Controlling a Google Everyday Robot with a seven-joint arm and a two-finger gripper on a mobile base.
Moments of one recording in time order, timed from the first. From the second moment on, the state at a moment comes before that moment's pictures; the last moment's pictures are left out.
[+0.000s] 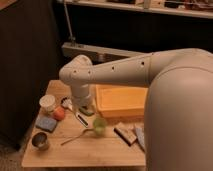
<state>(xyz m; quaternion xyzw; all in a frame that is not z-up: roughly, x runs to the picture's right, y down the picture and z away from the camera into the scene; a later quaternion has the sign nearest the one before) -0.108 0.102 0.703 -0.26 0.23 0.64 0.68</state>
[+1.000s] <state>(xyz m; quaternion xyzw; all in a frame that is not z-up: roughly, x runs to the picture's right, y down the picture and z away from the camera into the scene) -0.256 0.141 0.668 -0.40 0.10 0.50 0.77</state>
